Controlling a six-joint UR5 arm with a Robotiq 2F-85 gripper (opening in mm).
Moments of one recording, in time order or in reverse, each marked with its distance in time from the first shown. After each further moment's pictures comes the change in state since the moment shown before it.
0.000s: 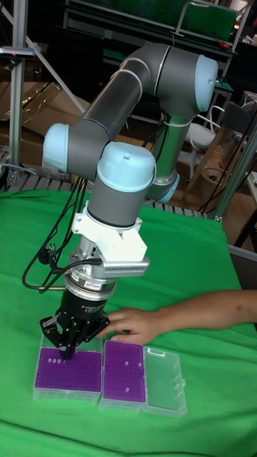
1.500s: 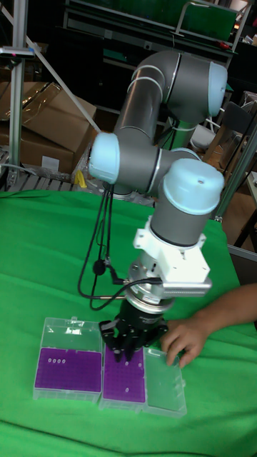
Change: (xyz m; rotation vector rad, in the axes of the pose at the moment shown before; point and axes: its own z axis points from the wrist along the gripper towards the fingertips) arm -0.040 0.106 -0.013 -0.083 0.081 0.191
